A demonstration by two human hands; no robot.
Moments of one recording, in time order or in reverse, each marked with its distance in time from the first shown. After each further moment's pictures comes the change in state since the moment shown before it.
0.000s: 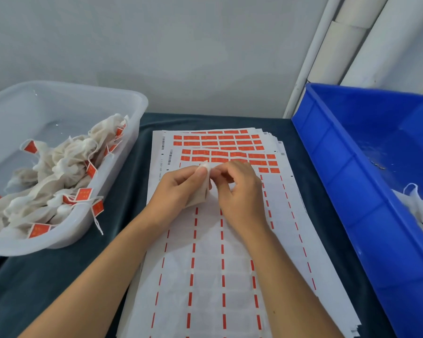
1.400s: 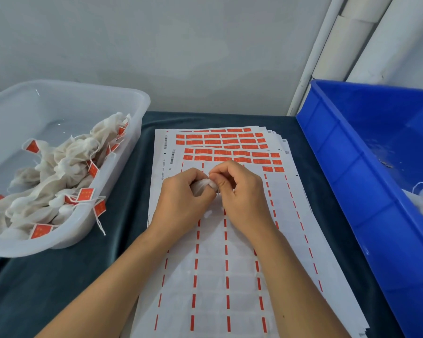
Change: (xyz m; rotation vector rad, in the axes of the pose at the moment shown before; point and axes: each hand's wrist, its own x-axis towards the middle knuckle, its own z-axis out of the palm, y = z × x) left_hand 0.001 -0.015 0.016 0.467 0.311 0.133; right_hand 0.003 -0.003 -0.005 0.101 -0.147 -0.013
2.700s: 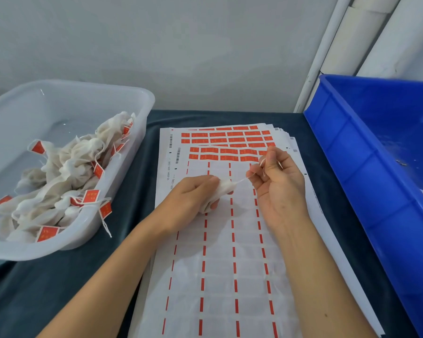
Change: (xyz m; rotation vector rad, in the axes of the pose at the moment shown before) left_hand 0.008 -0.002 -0.022 -0.186 -0.490 -0.207; right_hand 0.014 -0.001 -0.029 0.995 0.369 0.618
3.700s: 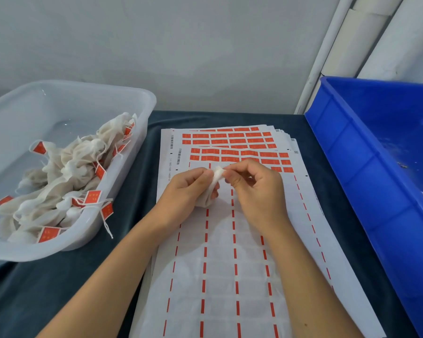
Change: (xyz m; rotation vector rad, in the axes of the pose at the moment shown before) left_hand 0.001 0.006 -0.002 -0.196 0.127 0.038; right_hand -0.011 0.020 0.007 -0.845 -0.297 -0.455
